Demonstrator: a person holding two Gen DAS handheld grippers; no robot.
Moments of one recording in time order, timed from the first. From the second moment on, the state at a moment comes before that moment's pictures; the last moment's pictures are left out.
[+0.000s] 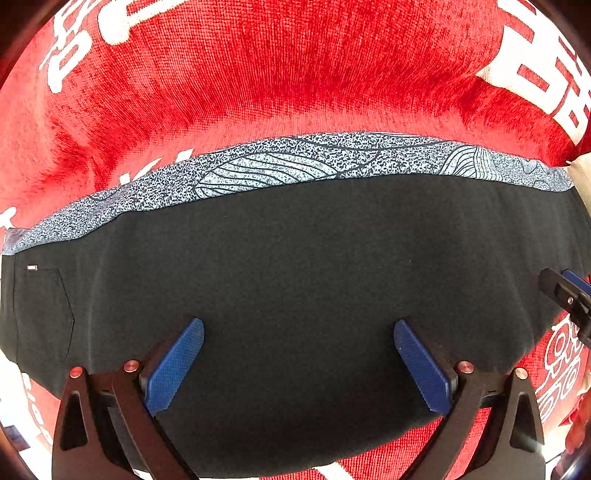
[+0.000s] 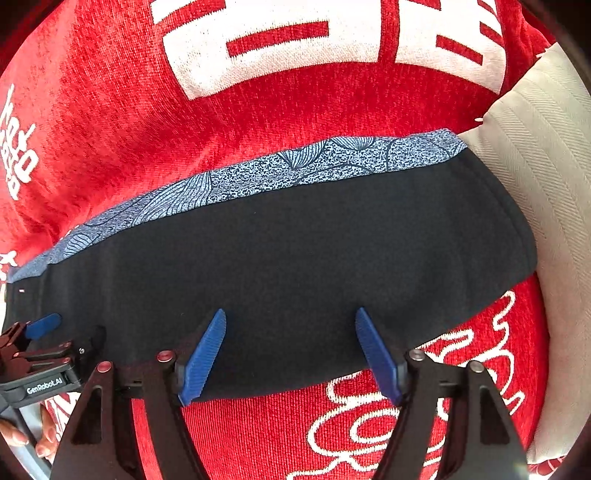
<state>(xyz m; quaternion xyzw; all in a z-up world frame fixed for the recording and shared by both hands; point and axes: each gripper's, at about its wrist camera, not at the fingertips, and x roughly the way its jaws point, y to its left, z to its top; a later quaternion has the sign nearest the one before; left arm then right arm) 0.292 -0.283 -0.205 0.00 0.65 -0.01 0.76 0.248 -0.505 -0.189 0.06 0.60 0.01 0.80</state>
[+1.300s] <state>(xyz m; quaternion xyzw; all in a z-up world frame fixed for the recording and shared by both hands) 0.305 -0.357 -0.167 0.05 0.62 -0.04 0.78 0.162 -0.686 -0.152 0.29 0.54 -0.11 0.78</state>
